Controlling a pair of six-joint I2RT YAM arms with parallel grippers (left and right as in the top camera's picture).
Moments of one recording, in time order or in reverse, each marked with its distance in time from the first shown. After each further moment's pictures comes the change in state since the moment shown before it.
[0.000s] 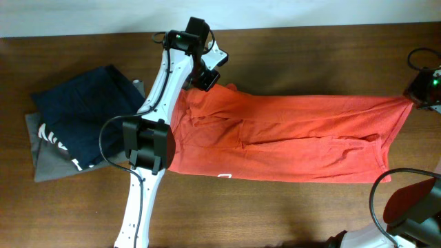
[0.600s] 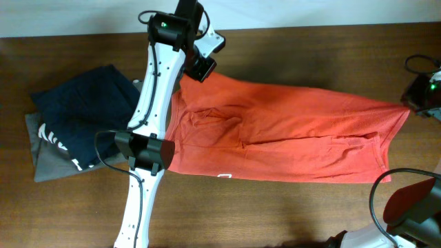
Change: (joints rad) left arm 0.000 -0.023 0.349 -0.319 -0.013 0.000; right arm 0.000 0.000 0.000 -0.116 0.000 0.000
